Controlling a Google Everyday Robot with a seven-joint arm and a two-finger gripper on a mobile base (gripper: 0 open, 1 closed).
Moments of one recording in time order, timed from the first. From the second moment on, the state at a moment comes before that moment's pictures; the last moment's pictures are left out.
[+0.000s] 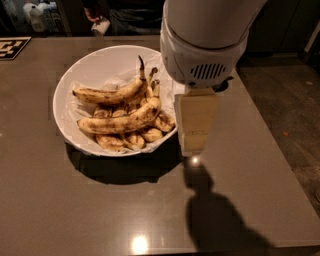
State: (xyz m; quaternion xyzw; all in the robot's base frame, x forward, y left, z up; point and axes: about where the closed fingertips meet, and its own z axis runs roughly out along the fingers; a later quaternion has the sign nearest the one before) arm 0.421 -0.041 1.007 -0.73 0.65 -0.13 0.16
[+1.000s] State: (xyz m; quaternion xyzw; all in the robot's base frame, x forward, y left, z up) arm 0.420 -0.028 1.004 -0.74 0.64 -0.14 0.16
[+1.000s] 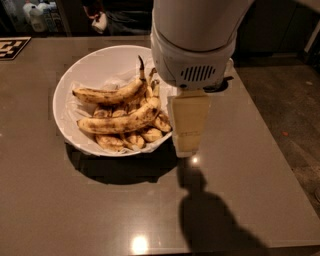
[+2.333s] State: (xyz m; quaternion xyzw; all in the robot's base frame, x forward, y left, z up) arm 0.438 0.034 0.999 -0.79 0.58 -0.10 0.17
